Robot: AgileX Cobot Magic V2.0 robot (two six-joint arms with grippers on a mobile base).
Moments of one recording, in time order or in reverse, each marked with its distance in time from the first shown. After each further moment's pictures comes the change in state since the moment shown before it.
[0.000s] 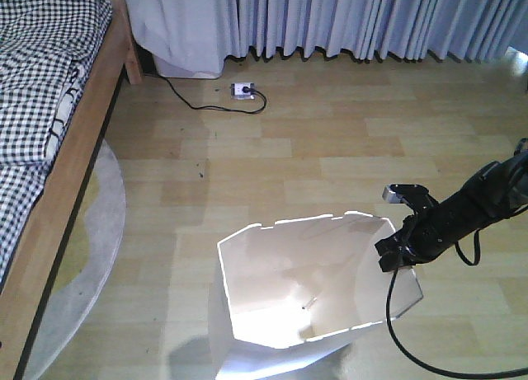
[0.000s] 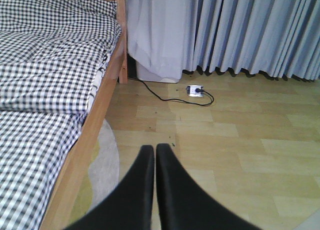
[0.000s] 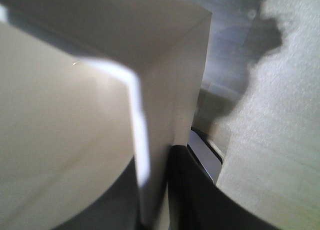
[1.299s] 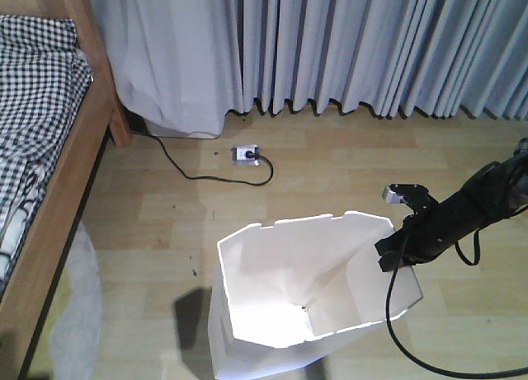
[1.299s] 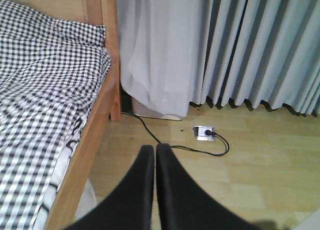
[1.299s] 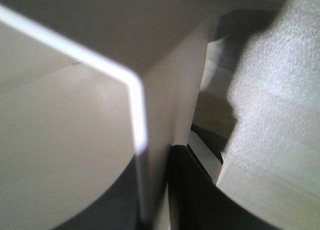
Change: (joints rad) left arm 0.000 0.000 0.000 0.000 0.000 0.000; right arm 0.000 0.000 0.000 0.000 -0.001 0.000
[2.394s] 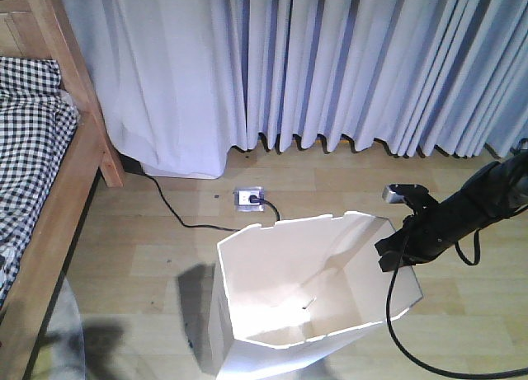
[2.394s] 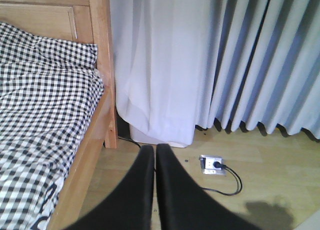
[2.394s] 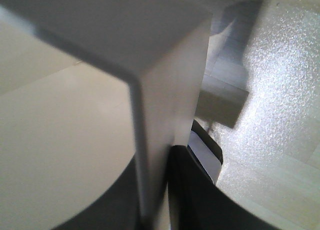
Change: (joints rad) left arm 0.000 0.000 0.000 0.000 0.000 0.000; right arm 0.000 0.000 0.000 0.000 0.000 0.000
